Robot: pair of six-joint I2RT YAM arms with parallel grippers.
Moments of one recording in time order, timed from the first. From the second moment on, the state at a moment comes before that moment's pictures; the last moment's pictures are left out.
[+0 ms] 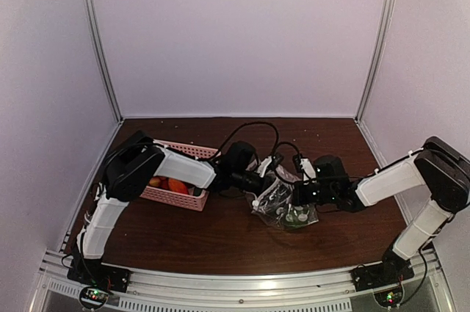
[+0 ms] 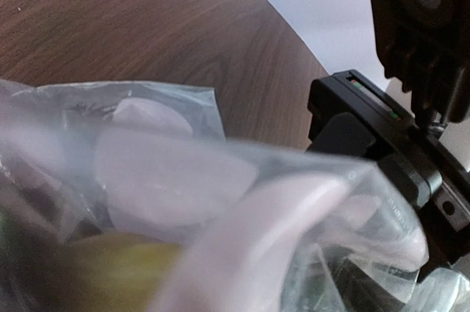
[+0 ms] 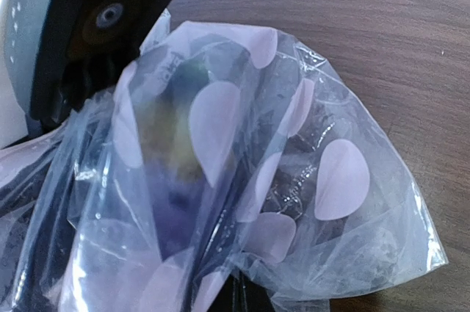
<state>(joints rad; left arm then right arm) -0.93 2.36 1.53 0.30 0.70 -0.49 0.66 1.59 0.54 0.44 -0.17 0.47</state>
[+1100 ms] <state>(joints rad) -0.85 2.09 1.28 0.26 0.52 -0.41 0.40 1.23 0.34 0.34 -0.07 0.48</state>
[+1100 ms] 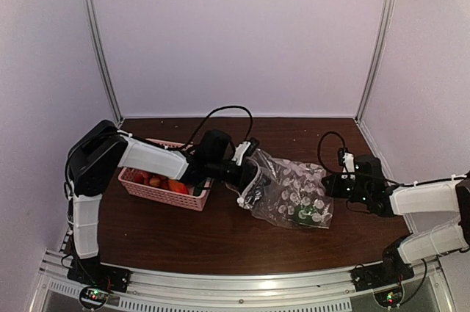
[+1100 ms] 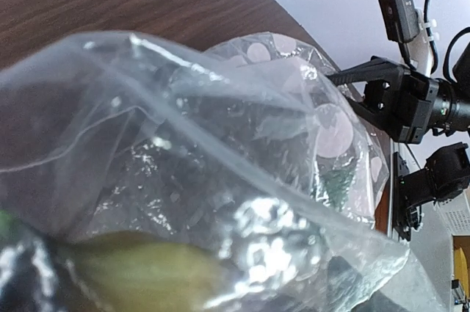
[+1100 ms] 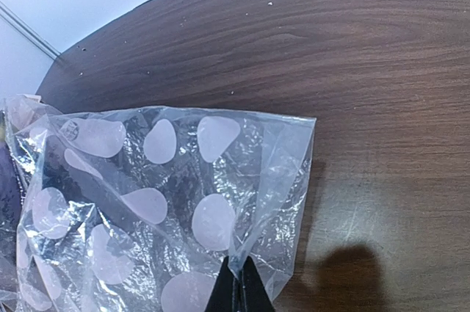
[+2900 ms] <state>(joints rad) -0.64 1.64 1.06 -0.21 0.14 -0.21 0.35 1.24 0.33 0.33 -0.12 0.44</state>
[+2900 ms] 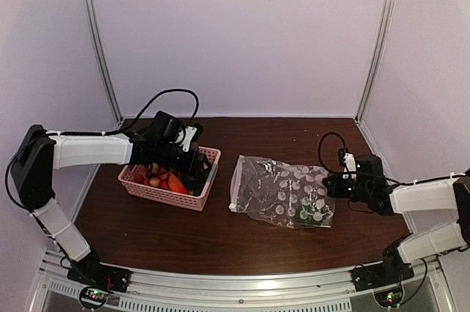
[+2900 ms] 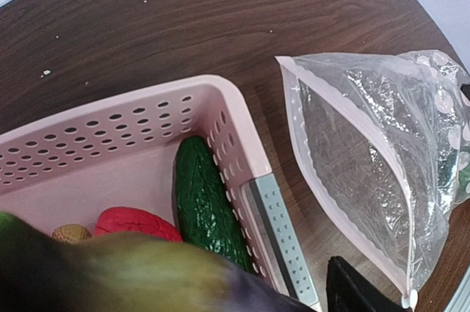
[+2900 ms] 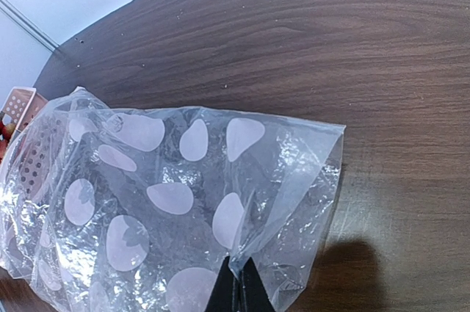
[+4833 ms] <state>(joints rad) -0.85 2.03 1.43 -0.34 0.21 -0.12 0.35 1.24 0.35 0.33 -0.13 0.42</state>
